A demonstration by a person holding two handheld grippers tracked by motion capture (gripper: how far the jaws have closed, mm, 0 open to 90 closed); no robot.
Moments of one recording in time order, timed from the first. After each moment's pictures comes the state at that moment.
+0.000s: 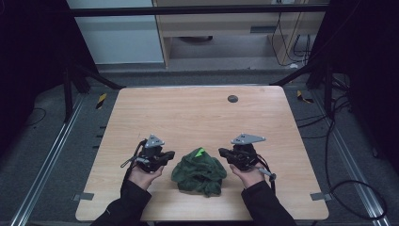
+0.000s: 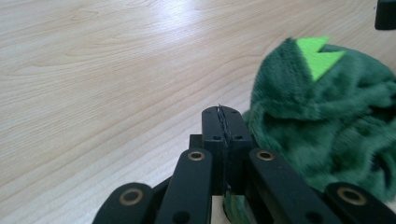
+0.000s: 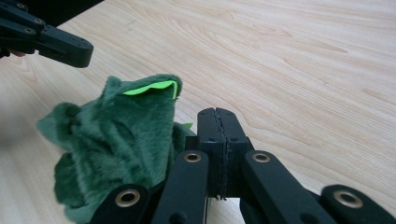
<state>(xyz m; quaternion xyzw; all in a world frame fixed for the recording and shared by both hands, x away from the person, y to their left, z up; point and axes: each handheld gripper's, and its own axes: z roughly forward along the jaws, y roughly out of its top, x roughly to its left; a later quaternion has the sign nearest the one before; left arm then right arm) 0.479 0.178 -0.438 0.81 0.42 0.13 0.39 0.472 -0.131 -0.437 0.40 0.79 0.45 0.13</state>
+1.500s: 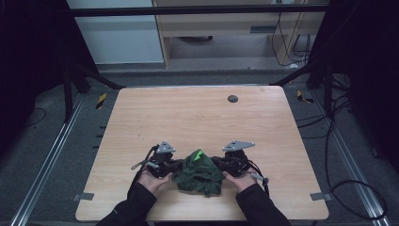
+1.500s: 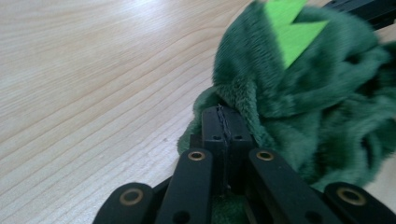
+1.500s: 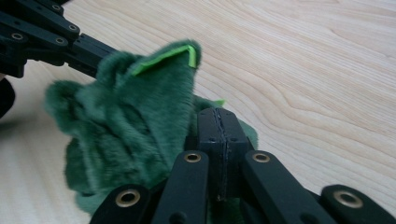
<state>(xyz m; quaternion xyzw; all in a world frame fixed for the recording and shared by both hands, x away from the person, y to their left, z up) 0.475 0.156 -0.462 0.84 0.38 0.08 0.38 0.467 -0.112 -0.462 0.39 0.80 0.44 0.10</state>
